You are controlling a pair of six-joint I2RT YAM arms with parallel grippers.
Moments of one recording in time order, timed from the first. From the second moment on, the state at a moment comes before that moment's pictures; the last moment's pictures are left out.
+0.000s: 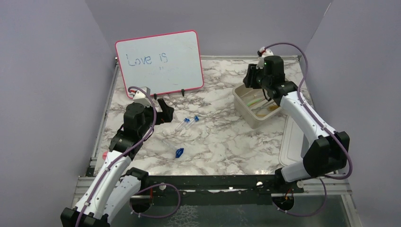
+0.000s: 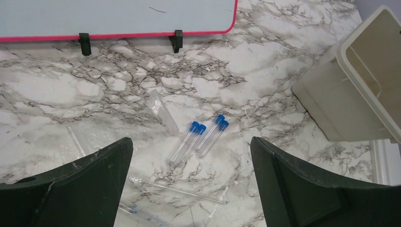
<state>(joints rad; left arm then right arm) -0.32 0.72 0.66 -0.27 0.00 -0.41 0.25 1.47 1.28 -0.33 0.03 0.15</state>
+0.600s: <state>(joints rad) -0.32 0.75 0.66 -0.29 -0.06 -0.43 0.83 1.73 1.18 -0.20 -0.14 0.42</state>
